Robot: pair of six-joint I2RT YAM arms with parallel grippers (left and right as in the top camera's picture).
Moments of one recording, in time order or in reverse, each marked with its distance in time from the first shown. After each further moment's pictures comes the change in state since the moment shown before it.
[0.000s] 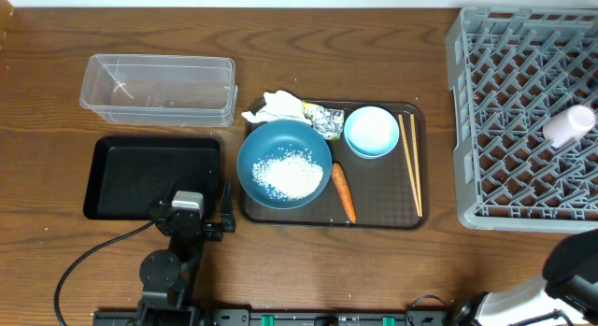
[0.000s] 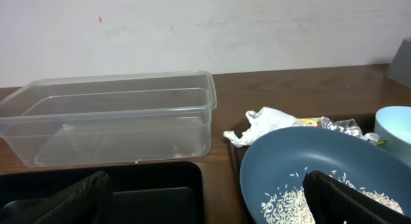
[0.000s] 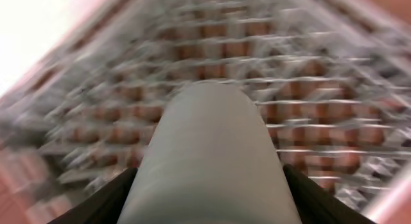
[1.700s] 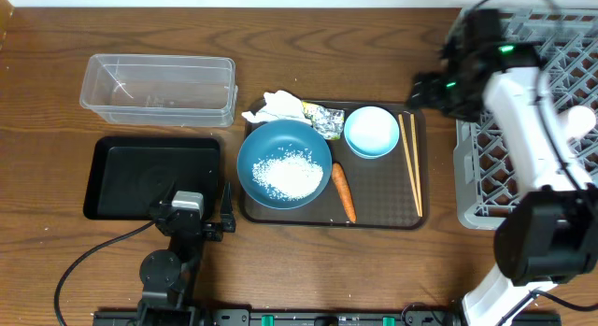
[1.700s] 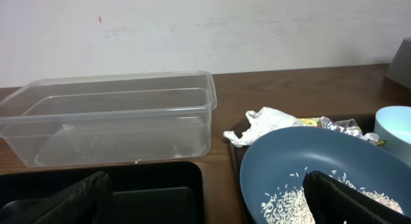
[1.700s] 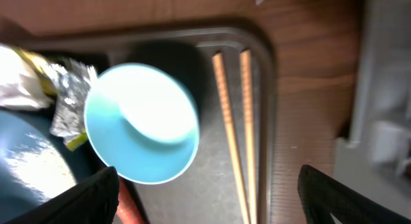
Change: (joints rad) left arm 0.000 0.000 0.000 0.000 0.000 0.000; right arm 0.740 0.077 -0.203 -0.129 -0.187 -0.028
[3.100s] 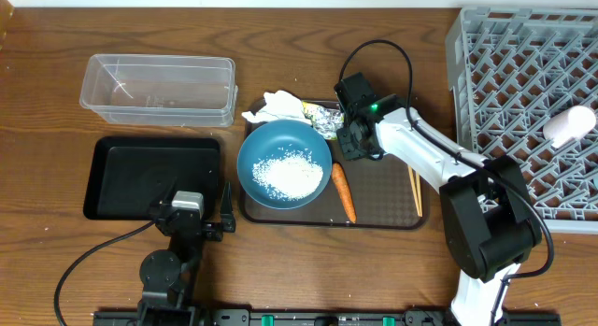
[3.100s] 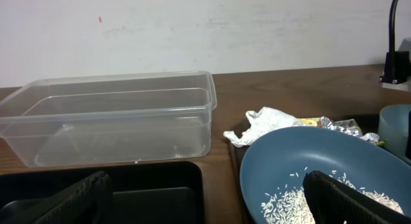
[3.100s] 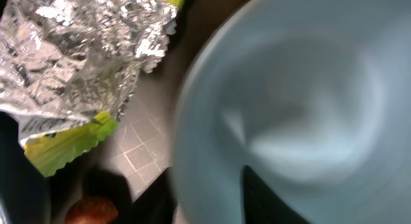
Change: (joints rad) left arm 0.000 0.000 0.000 0.000 0.000 0.000; right arm 0.383 0.117 -0.255 0.329 0.236 -0.026
